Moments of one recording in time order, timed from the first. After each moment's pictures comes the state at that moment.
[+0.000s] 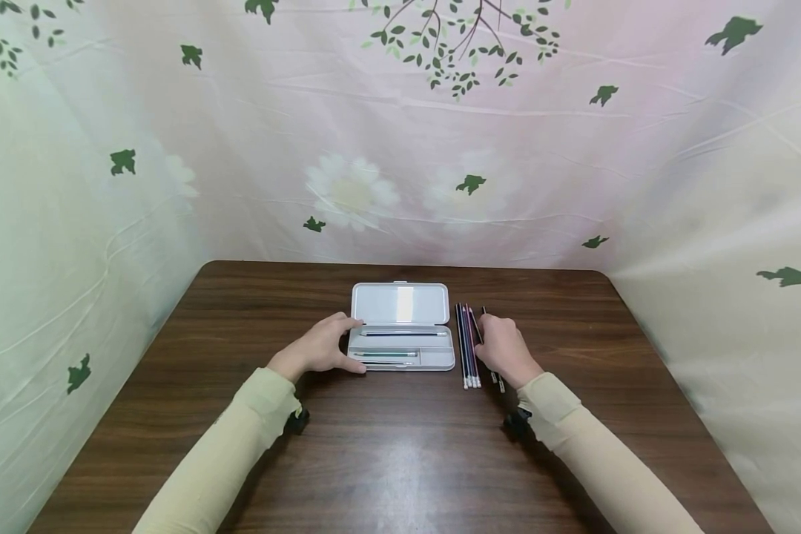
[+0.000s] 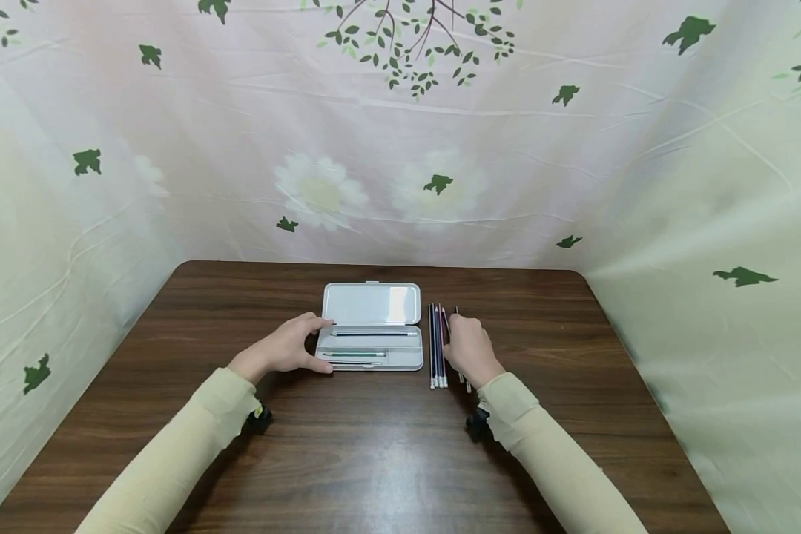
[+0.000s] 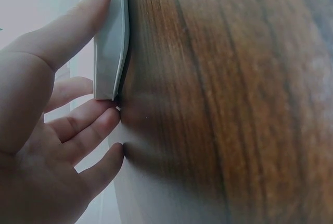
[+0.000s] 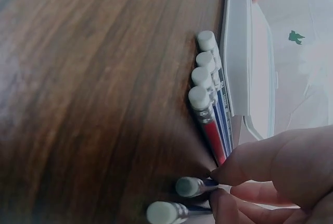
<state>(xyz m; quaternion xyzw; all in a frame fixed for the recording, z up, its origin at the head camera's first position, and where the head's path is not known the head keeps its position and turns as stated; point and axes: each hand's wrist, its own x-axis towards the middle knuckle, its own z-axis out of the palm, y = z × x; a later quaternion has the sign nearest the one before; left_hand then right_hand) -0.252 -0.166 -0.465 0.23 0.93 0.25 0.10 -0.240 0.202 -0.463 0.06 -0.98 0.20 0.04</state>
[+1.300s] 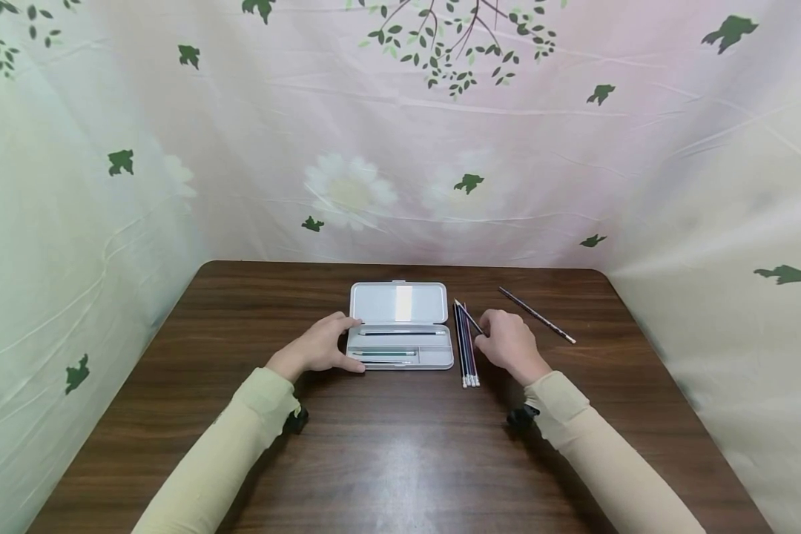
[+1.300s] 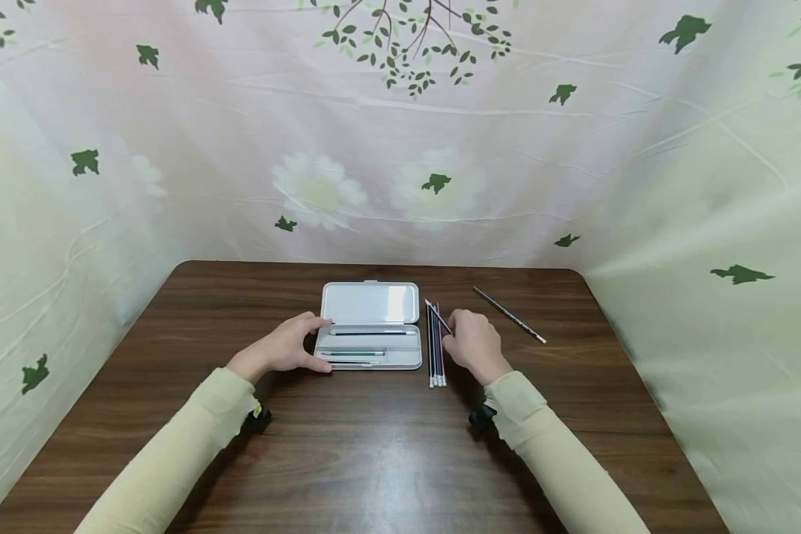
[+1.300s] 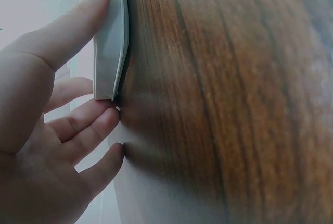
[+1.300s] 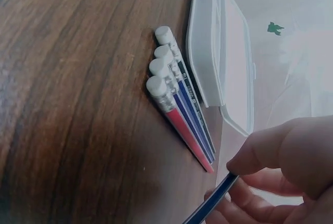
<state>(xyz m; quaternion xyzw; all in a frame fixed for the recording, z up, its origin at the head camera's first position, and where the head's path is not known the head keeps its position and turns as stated) -0.250 -0.164 -0.462 0.23 0.93 0.25 0.10 -0.237 0.209 -0.448 0.04 -0.98 0.19 0.04</state>
